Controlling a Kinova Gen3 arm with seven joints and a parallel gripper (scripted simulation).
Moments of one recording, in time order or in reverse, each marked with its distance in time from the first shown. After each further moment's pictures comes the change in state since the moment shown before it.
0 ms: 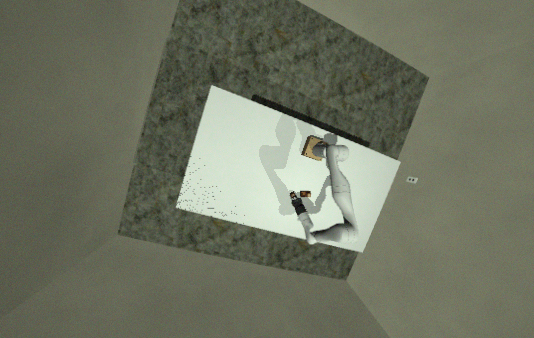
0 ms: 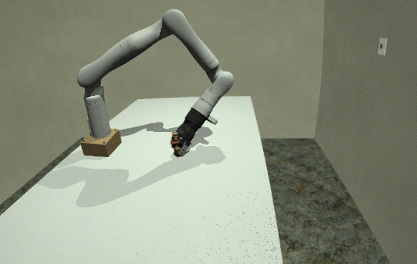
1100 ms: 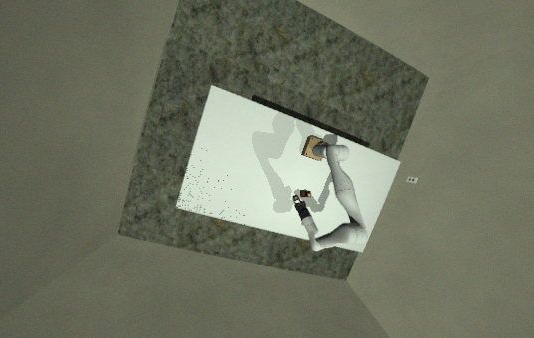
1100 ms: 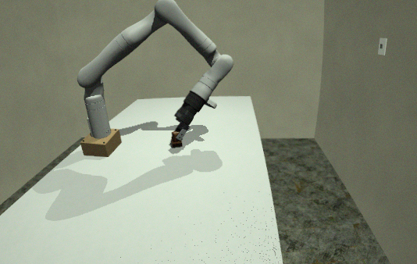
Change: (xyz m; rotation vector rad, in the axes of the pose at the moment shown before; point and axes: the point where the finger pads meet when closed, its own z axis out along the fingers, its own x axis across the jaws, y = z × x) arm 0.000 0.049 -0.049 -0.002 0.000 0.000
